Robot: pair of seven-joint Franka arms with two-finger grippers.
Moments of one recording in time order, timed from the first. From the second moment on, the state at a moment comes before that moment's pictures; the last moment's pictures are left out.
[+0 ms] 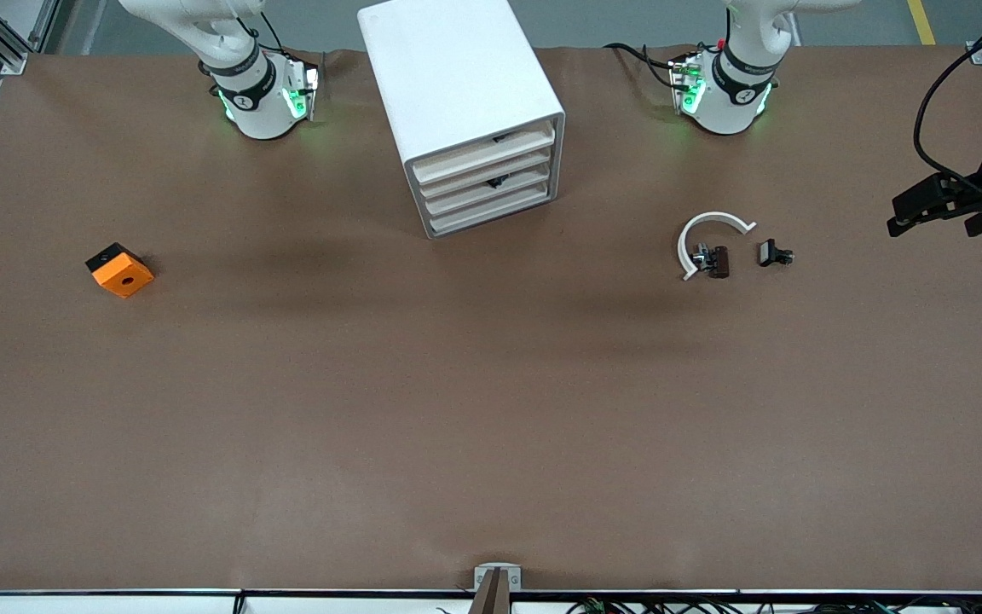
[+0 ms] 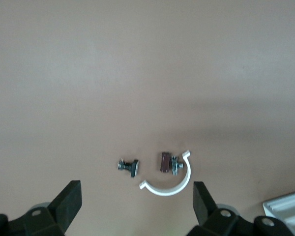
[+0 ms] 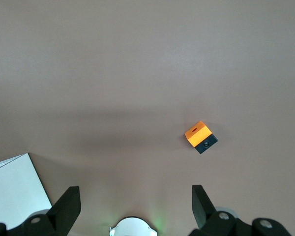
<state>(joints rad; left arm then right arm) -0.05 0.02 0.04 -1.55 -0.01 1.52 0.00 0.00 -0.01 -0.19 -1.40 0.04 1.31 -0.18</state>
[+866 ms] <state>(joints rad) -0.20 0.25 0.03 -1.56 -0.01 1.55 -0.37 0.00 -0.03 -0.03 -1.40 0.00 1.30 -0.18</state>
